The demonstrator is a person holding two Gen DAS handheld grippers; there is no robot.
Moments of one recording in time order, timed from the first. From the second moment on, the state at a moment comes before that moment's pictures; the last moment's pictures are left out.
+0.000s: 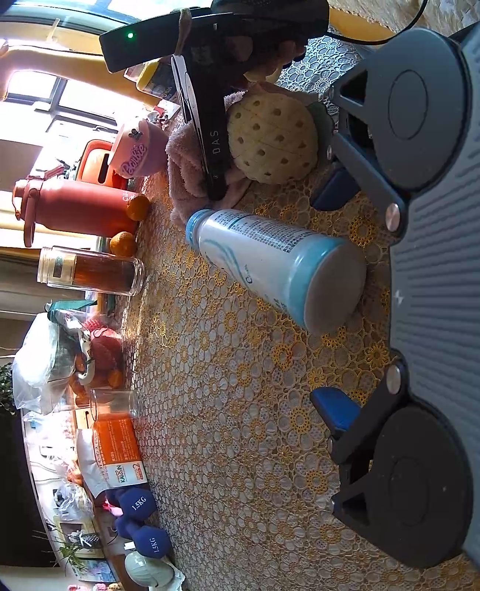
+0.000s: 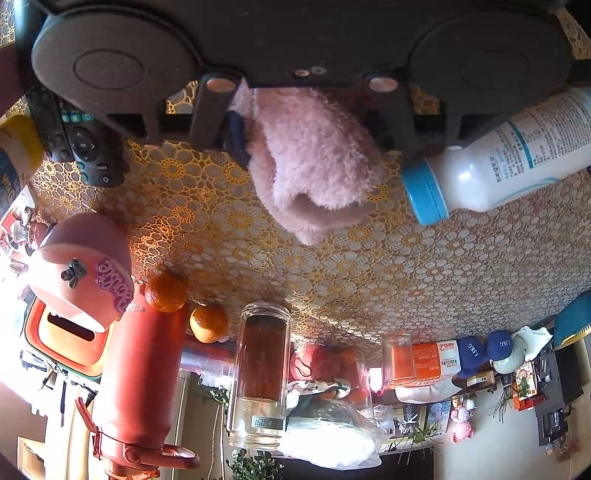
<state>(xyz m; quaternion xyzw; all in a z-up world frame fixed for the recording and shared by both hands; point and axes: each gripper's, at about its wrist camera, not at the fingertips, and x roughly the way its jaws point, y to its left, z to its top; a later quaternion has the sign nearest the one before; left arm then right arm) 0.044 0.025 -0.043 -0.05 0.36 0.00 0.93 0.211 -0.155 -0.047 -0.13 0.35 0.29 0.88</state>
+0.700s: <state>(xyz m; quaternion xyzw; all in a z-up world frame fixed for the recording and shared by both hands) 0.039 0.025 -0.036 -0.05 0.36 0.00 0.93 0.124 -0.129 0.033 -0.12 0.27 0.54 0.79</state>
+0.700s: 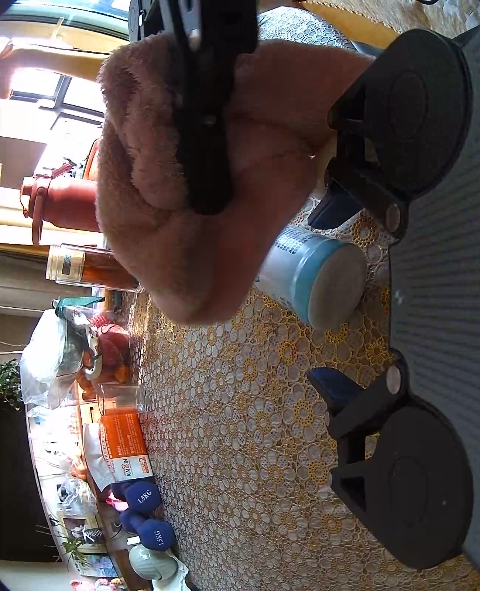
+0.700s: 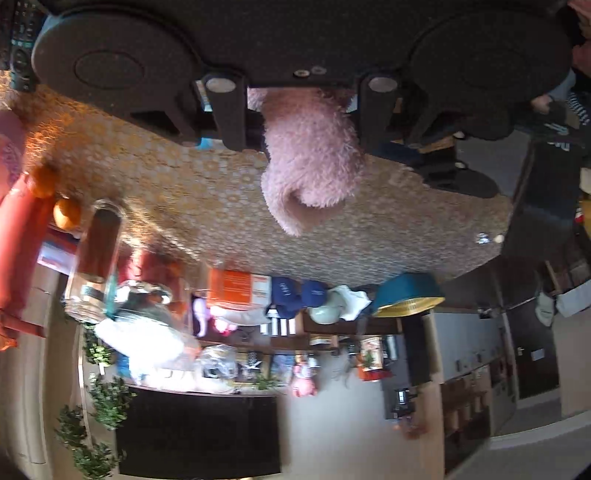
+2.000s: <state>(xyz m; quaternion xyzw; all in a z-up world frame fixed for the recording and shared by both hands) 0.047 0.059 -0.036 -0.19 0.36 -0.06 0.91 0.194 -0.121 -0.011 -0.19 0.32 0.42 0.83</state>
